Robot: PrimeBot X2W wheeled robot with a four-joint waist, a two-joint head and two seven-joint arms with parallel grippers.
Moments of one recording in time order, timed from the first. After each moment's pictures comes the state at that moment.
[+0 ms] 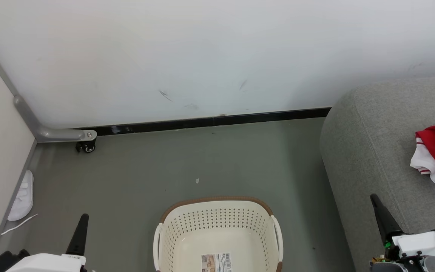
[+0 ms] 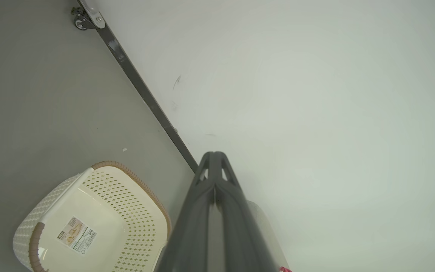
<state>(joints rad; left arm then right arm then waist) -0.03 0.11 -0.04 0.24 -1.46 -0.06 0.02 -0.03 -0.03 -0.11 0.25 1.32 0.13 0.04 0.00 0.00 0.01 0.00</state>
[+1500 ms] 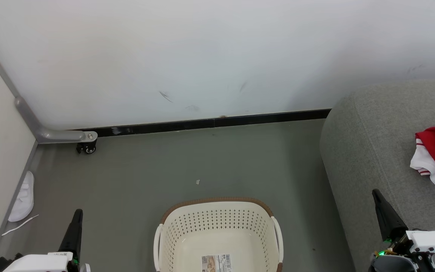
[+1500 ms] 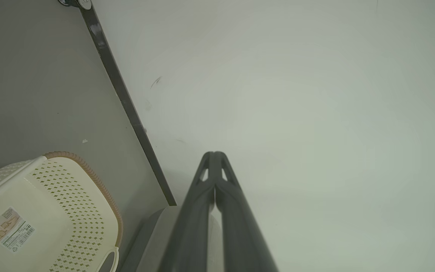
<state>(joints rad) -0.06 0.06 0.05 0.27 -1.63 -0.12 0.08 -0.05 -0.03 -0.13 0.27 1.60 0.13 0.10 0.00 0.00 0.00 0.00</state>
